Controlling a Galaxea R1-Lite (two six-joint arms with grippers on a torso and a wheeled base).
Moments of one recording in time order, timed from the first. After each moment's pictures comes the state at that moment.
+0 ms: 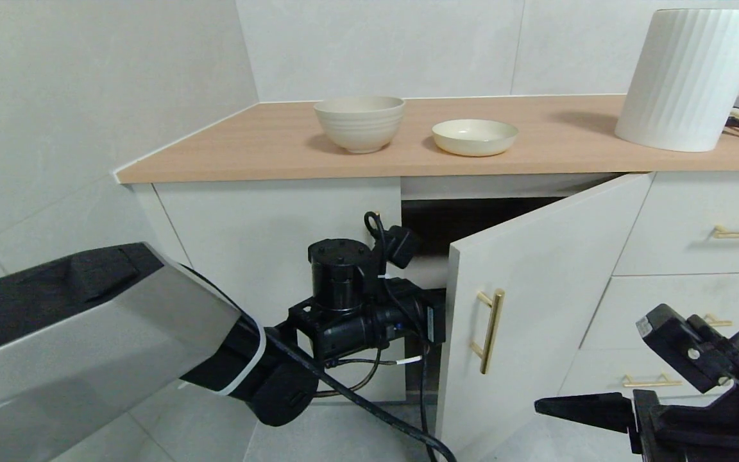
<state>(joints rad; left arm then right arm) -0.69 2.15 -0.99 -1.03 -0.38 -0.28 0.81 1.27 -0.40 -0.53 0.30 0.27</state>
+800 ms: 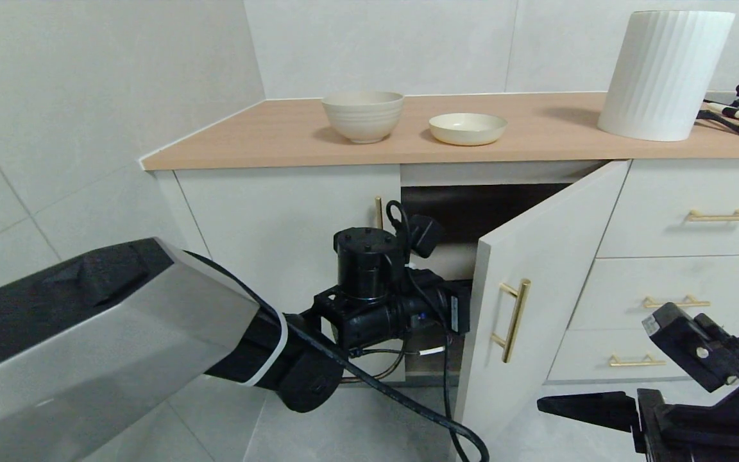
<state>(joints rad) -0.74 2.18 -1.12 -0.93 -0.34 -0.29 0.81 1.26 -0.40 -0.53 0.30 0.27</state>
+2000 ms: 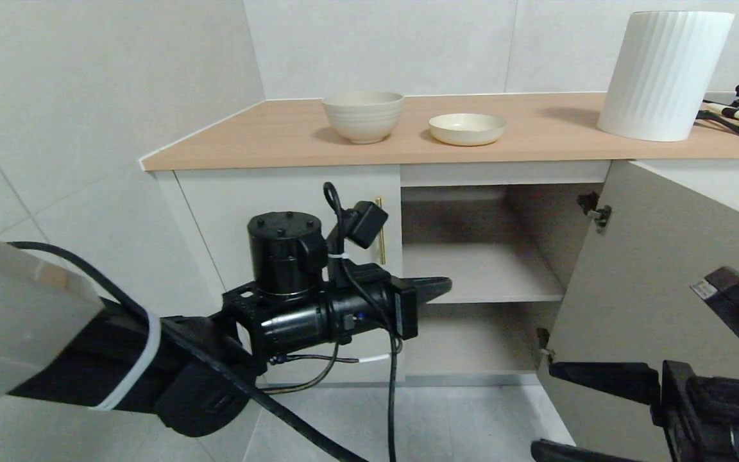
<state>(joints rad) -0.65 1.91 -0.87 -0.91 -0.44 -0.30 0.82 1.20 -0.45 -0.54 0.23 0.27</state>
